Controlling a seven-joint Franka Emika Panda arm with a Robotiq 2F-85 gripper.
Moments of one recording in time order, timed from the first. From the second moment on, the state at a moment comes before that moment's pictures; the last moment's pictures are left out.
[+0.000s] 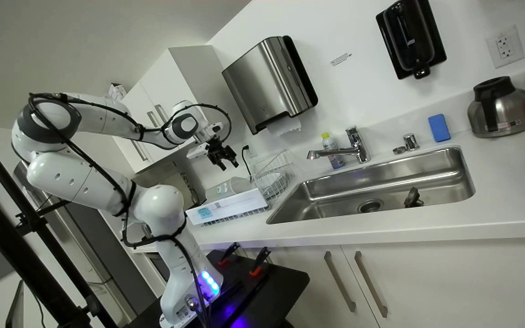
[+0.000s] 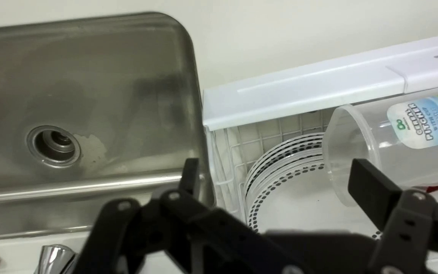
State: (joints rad) arm 0.12 -0.66 0.13 -2.73 0.10 2.33 0.09
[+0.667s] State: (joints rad) arm -0.05 -0.47 0.10 -2.72 -0.01 2.69 0.12
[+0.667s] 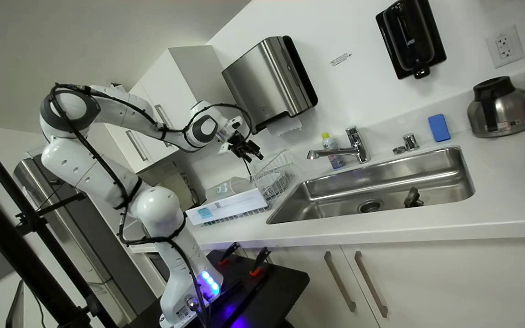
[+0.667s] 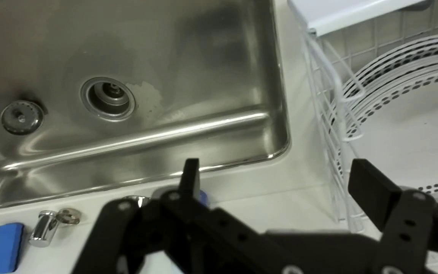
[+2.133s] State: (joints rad) arm -0.18 -0.17 0.09 -2.55 -0.19 2.88 0.27
